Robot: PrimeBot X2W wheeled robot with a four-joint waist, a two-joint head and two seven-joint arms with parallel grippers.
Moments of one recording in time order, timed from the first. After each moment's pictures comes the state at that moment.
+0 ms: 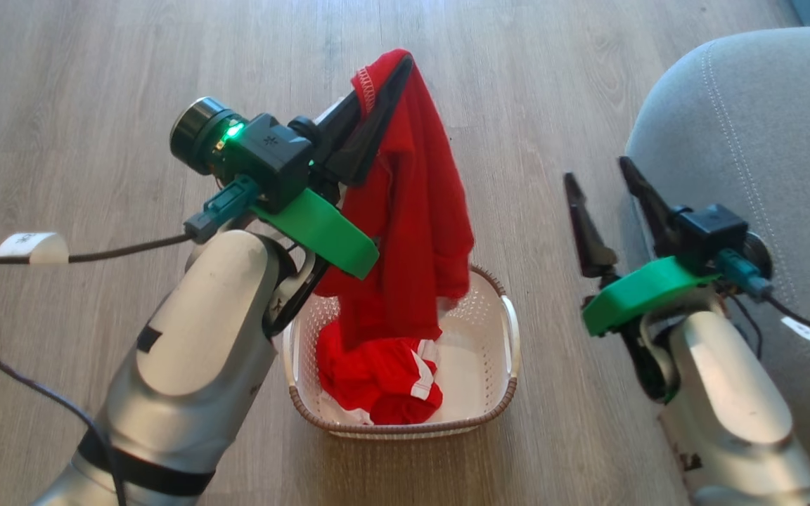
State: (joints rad) left arm -0.68 0.09 -0.51 0.25 -0.30 -0.13 -0.26; right arm -0.42 -0.08 0.15 0.44 0.18 0.13 -0.26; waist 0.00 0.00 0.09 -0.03
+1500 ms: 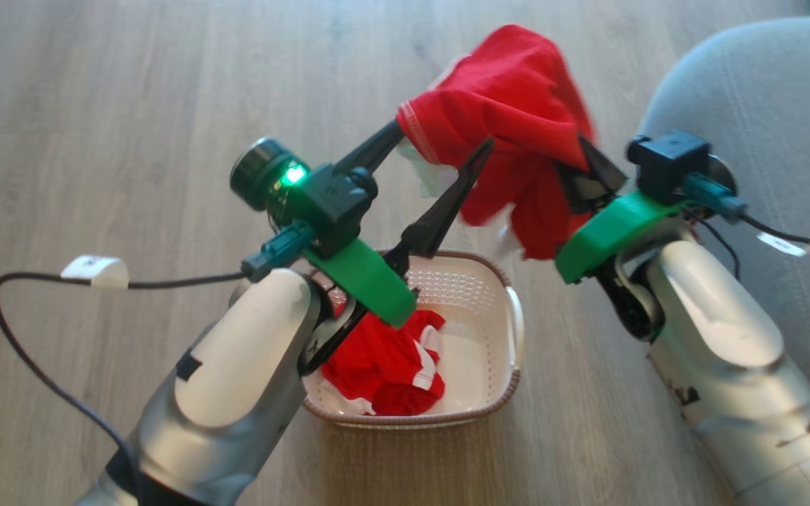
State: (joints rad) left arm -0.64 0.09 -0.62 0.23 -0.33 -0.13 -0.26; right arm -0.65 -0.16 0.43 0.56 0.38 0.13 -0.26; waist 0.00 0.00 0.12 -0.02
